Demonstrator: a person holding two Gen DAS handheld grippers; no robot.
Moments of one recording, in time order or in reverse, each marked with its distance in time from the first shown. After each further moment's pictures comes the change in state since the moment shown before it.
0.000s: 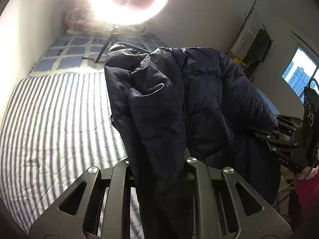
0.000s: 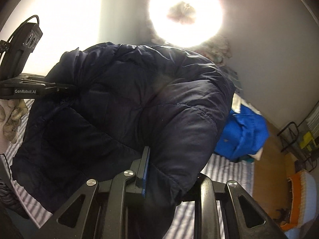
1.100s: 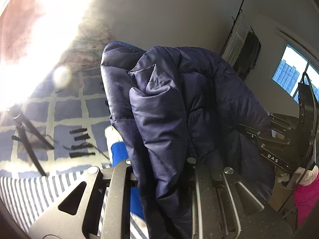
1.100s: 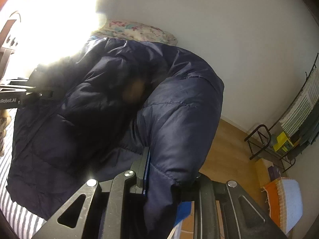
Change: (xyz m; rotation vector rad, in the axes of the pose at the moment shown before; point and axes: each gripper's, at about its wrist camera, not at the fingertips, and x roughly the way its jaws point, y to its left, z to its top) left arm 0.260 -0.075 0.235 0.103 -0.098 -0.103; right arm 0.160 -0.297 0.132 0.083 -0.023 -0.254
